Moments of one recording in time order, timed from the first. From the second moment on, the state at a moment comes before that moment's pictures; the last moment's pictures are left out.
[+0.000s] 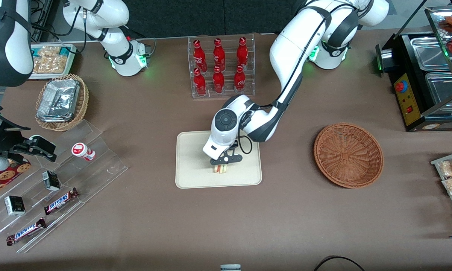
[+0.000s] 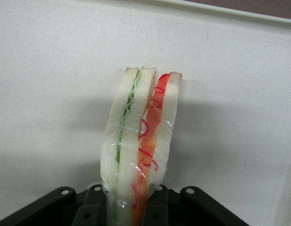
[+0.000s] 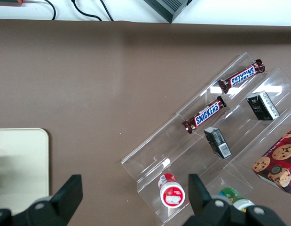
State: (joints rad) arm -0.72 0.89 -0.10 -1.28 -0.04 2.21 -0.92
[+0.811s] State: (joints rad) arm -0.58 0.57 -0.09 -1.48 -0.02 2.07 -0.90
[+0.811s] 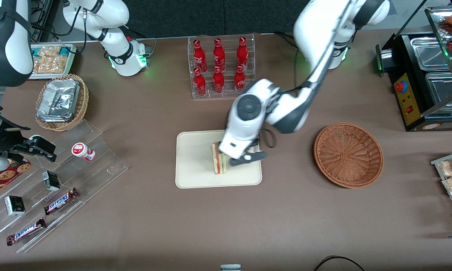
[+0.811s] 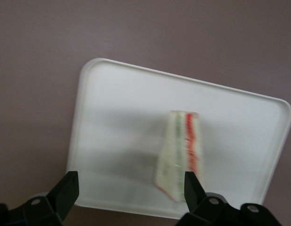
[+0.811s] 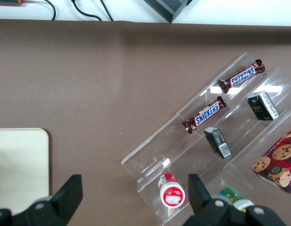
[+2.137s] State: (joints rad) arm 0.04 -0.06 -0.08 -1.75 -0.02 1.65 -0.11
